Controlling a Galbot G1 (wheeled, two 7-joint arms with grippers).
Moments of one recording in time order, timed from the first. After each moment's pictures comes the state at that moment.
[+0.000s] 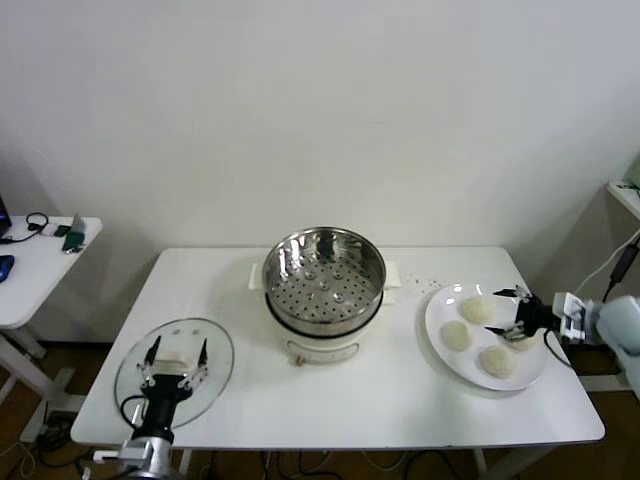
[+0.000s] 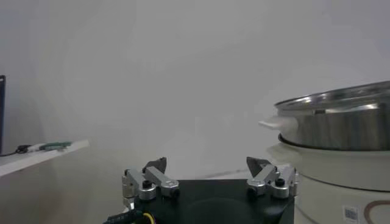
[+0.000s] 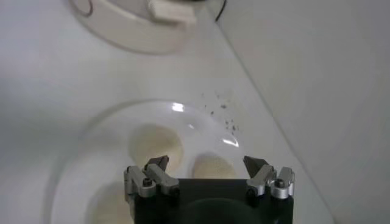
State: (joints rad) left arm 1.56 -1.43 -0.68 -1.83 -0.02 -0.25 0.03; right arm -0.46 0.61 -0.03 1.13 -0.13 0.00 -1.05
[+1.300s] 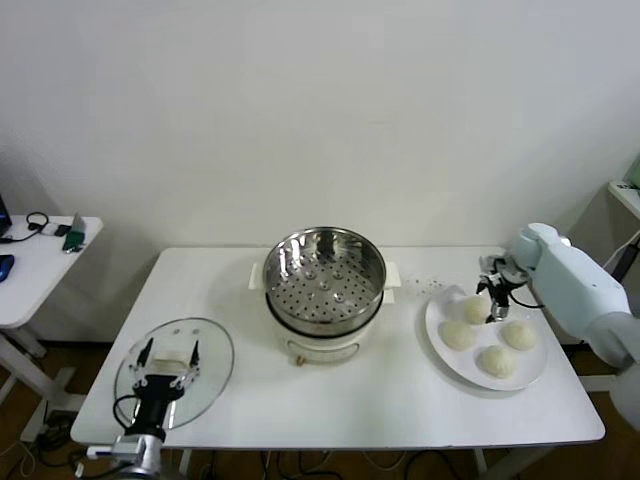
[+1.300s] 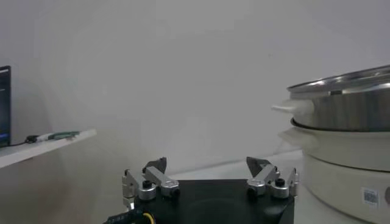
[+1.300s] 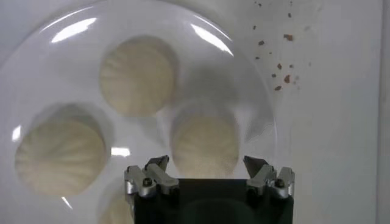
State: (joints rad) left arm 1.55 -1.40 -0.70 -1.79 -0.03 -0.23 0.03; right arm 0.04 1.02 -0.61 0.46 -0.37 0.11 -1.13
